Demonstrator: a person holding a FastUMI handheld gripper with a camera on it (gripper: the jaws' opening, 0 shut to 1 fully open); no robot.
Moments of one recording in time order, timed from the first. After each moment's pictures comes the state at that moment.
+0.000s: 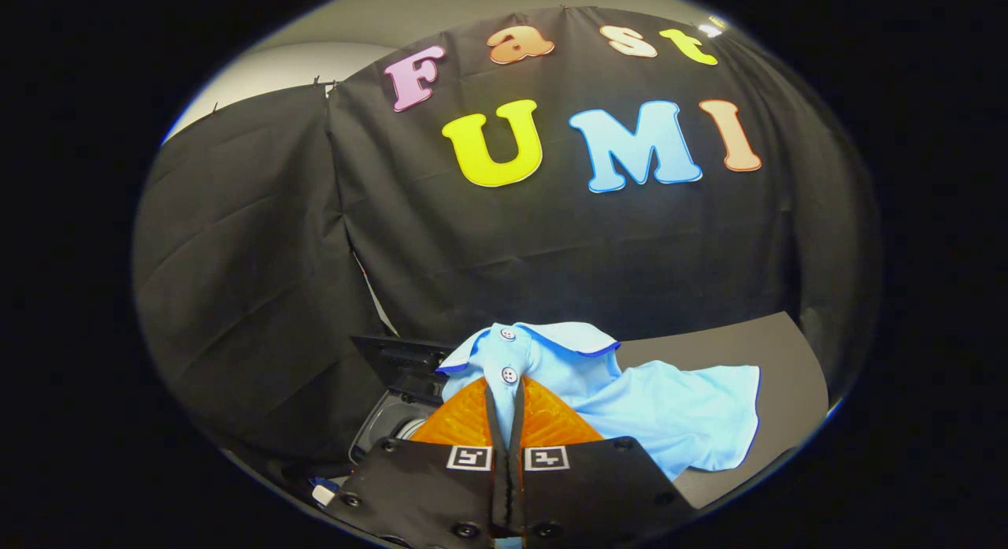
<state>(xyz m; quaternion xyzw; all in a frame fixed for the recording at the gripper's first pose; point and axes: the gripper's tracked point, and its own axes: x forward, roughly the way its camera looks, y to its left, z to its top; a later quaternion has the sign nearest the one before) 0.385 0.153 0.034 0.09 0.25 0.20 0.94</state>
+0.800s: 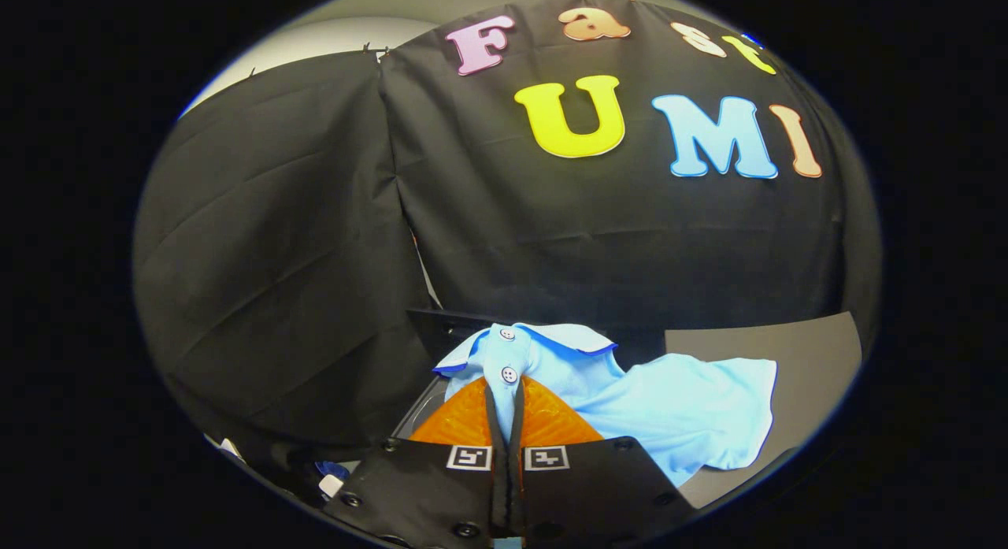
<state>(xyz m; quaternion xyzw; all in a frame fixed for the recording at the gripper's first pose) 0.366 0.296 0.007 0.06 0.28 0.27 0.92</state>
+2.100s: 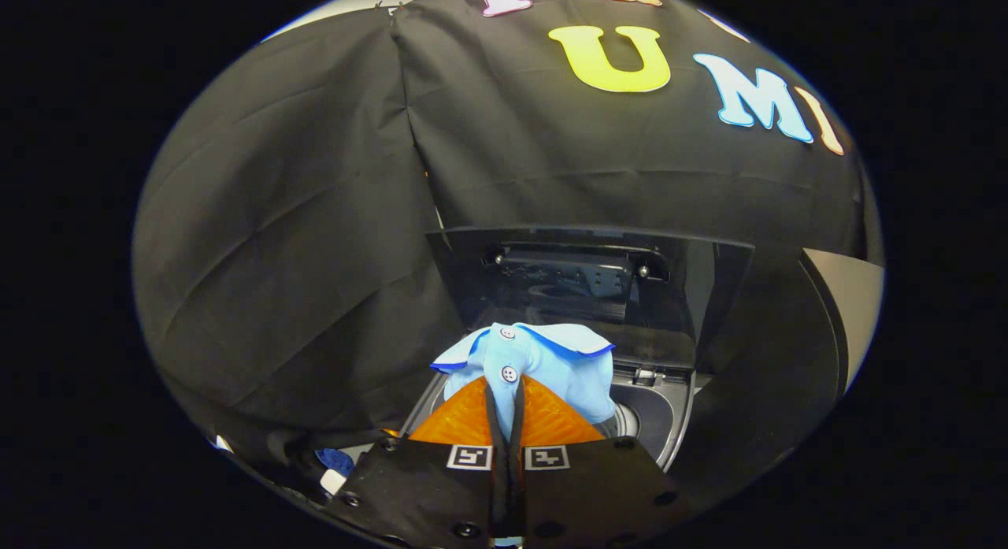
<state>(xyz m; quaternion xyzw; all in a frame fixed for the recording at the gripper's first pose) 0.360 0.421 -0.125 0.02 0.35 0.27 0.90</state>
